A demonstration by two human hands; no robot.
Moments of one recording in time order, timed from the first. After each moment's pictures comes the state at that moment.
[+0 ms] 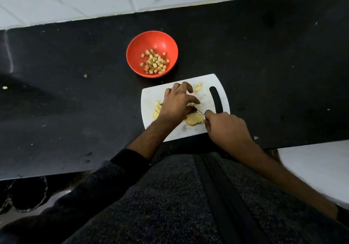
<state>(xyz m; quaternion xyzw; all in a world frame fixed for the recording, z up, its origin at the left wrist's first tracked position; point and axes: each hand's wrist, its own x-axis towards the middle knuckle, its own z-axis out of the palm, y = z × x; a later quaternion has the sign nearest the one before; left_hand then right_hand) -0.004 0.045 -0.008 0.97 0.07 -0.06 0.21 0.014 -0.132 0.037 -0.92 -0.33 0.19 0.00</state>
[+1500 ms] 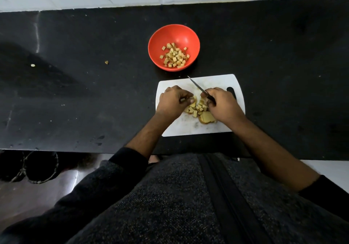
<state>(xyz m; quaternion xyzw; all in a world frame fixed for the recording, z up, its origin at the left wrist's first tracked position) -0.037 0.081 -0.026 0.89 0.26 -0.03 0.37 0.068 -0.081 -0.021 -0.88 -0.34 0.20 0.27</state>
